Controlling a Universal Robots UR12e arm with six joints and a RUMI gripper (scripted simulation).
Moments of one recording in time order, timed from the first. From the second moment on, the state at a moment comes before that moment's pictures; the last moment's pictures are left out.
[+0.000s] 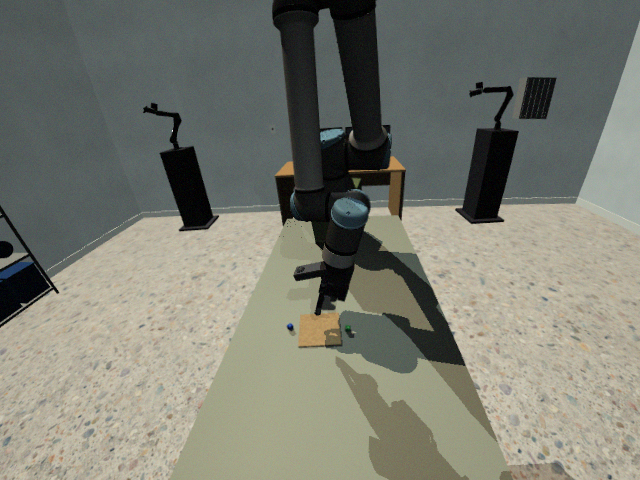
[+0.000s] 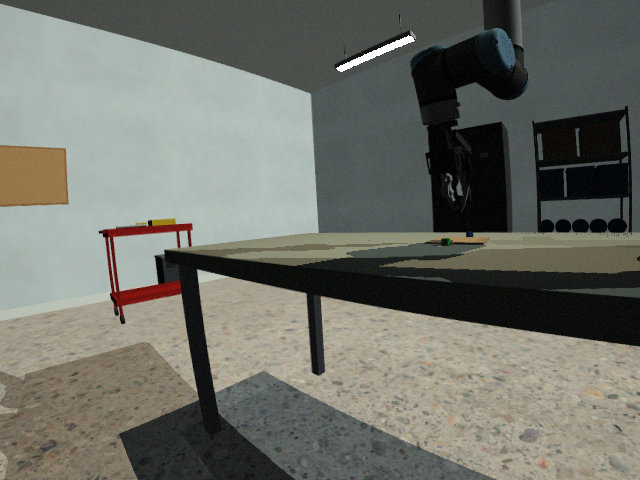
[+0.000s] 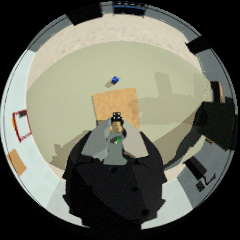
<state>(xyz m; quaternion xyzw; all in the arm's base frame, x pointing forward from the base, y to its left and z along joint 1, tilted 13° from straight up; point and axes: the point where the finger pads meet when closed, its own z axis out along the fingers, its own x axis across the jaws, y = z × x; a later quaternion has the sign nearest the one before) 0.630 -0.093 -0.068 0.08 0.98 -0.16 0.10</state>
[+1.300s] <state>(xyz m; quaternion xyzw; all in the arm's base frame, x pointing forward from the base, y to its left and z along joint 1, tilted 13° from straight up) 0.628 -0.097 -0.070 0.06 0.99 0.03 0.11</state>
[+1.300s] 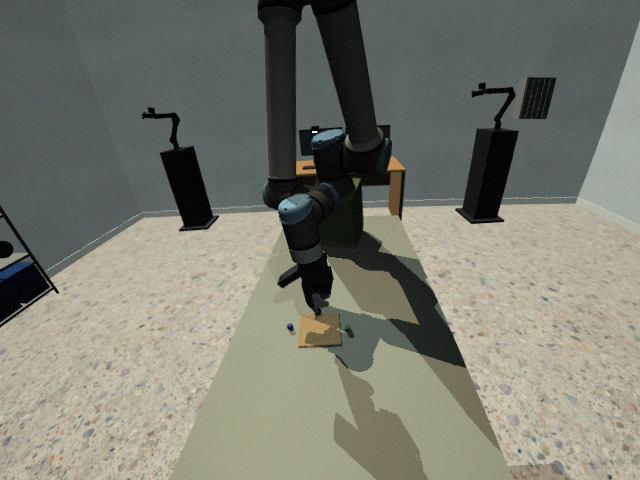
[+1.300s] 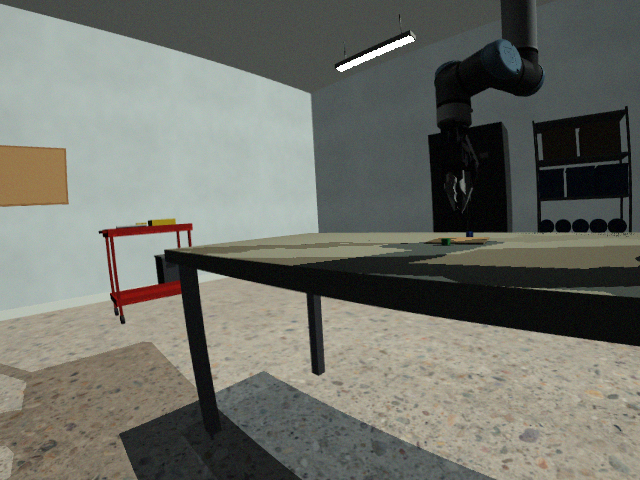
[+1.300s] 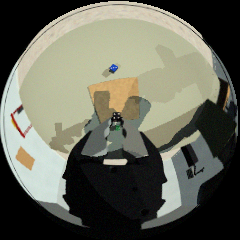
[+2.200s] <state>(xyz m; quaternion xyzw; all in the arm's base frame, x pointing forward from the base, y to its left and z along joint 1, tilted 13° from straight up) 0.628 -0.101 -0.070 0.04 0.97 0.19 0.12</state>
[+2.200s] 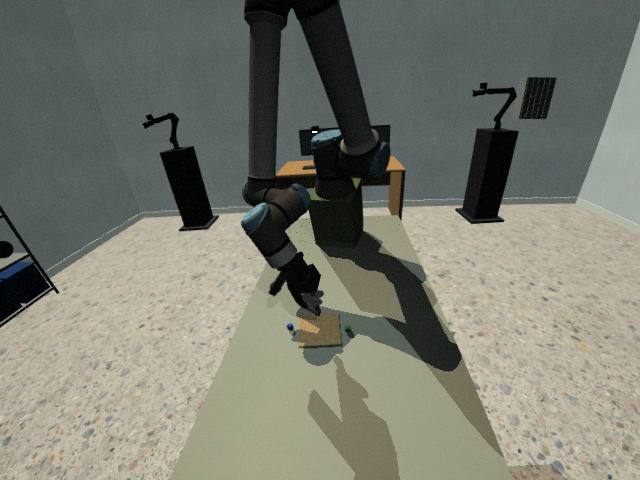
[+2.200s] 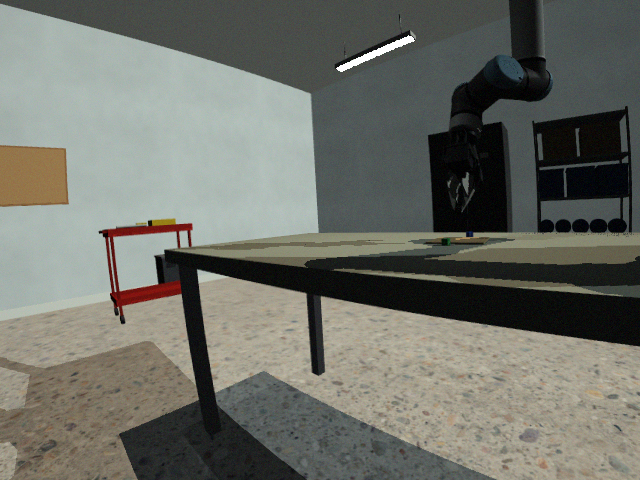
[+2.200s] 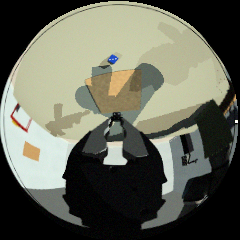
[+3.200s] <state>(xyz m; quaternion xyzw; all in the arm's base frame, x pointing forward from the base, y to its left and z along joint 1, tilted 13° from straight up) 0.628 -0.105 -0.071 0.02 0.93 0.33 0.13</state>
